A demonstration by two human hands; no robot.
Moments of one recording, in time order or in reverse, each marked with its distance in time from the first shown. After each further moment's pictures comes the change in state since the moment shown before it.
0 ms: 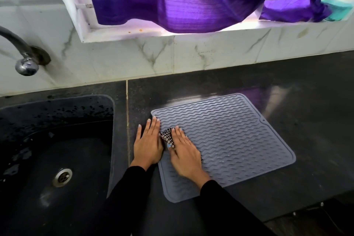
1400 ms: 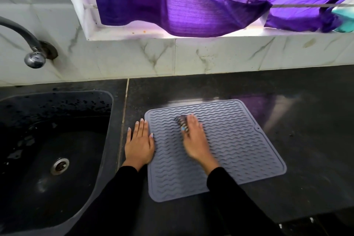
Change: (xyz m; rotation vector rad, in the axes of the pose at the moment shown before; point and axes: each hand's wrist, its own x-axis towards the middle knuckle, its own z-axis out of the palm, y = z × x) left_hand -0.008 0.015 0.006 -0.037 0.033 -0.254; right_hand 0.028 0.051 -0.042 0.144 -0.025 0.107
